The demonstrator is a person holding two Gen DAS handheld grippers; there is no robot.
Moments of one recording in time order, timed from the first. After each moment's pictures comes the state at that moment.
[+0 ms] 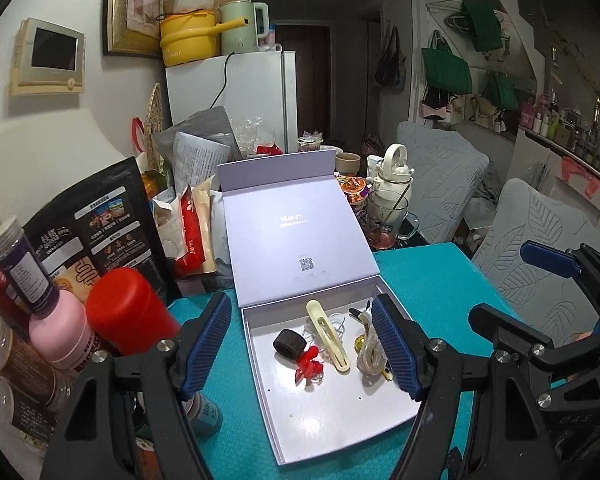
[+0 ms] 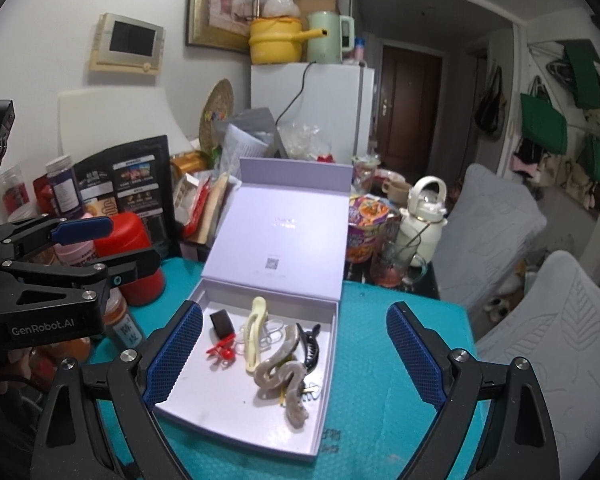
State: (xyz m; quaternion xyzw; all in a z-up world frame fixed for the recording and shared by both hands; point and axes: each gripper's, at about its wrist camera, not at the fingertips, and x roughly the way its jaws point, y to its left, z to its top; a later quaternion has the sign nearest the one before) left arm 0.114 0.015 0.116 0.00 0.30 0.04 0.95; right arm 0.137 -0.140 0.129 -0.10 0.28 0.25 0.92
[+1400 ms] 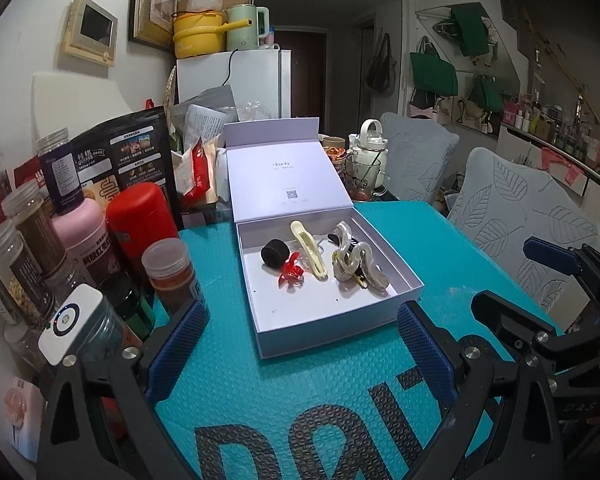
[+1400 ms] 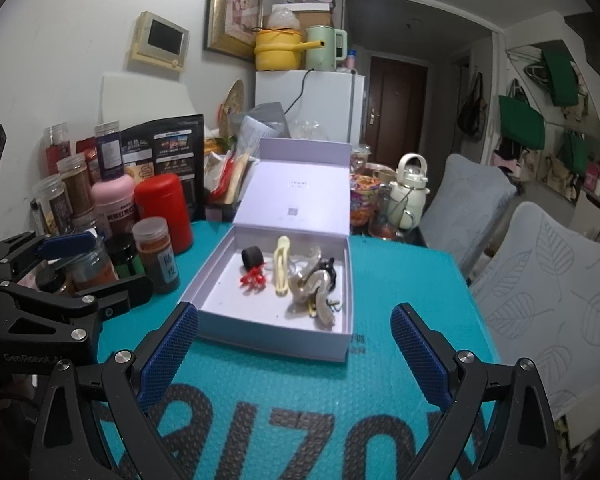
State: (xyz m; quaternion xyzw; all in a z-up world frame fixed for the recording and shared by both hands) left arm -0.023 -0.008 0.058 -0.02 0.29 0.03 0.96; right arm -0.003 -0.168 0.084 -0.10 0.26 0.22 0.93
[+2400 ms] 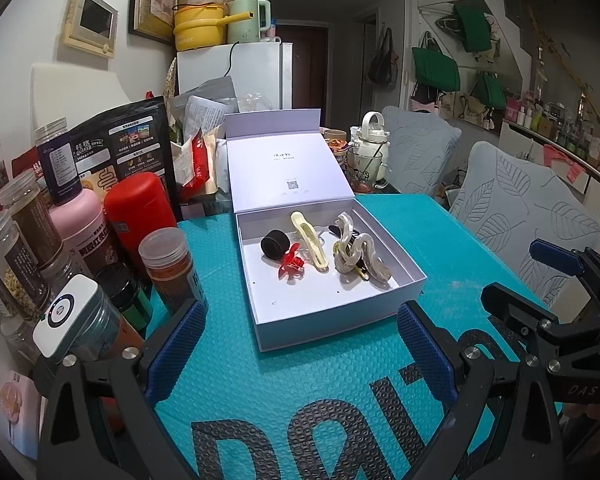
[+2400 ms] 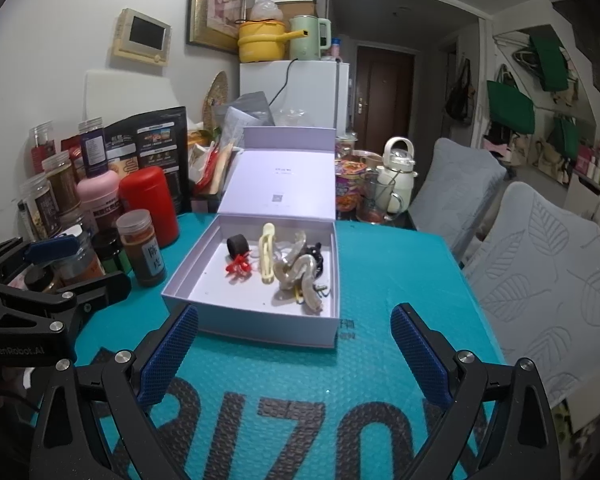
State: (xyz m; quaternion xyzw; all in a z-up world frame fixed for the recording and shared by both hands) left arm -0.022 -0.009 0.050 -0.02 0.30 0.03 0.95; right arm 0.004 -0.181 0.073 -0.08 0.28 0.21 0.94
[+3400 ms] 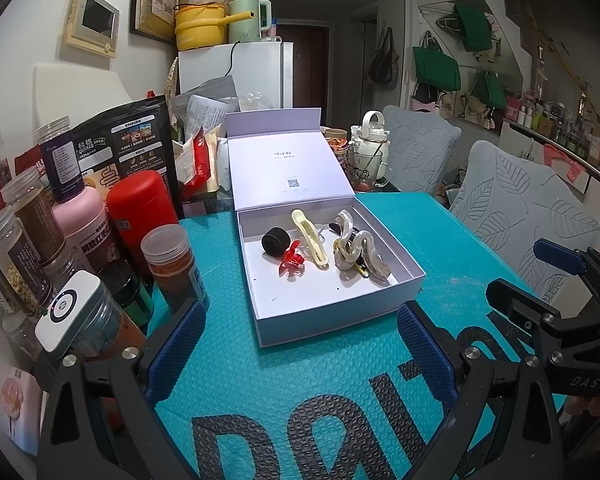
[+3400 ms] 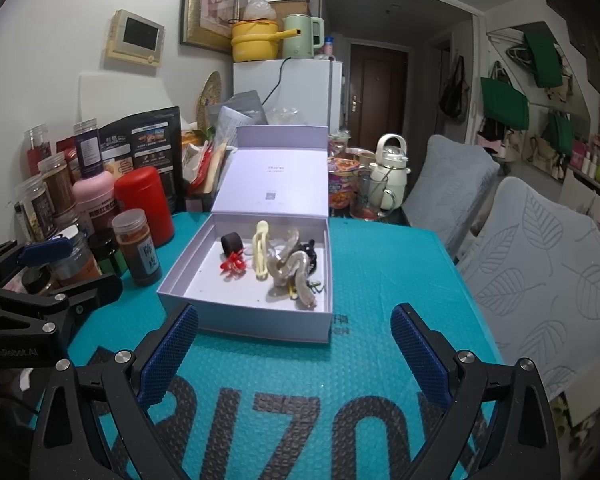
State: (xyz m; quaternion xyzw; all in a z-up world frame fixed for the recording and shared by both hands) left arm -0.027 -0.010 0.050 -0.02 0.30 0.03 0.95; right arm 0.003 -0.186 0.073 -0.08 0.28 0.19 0.94
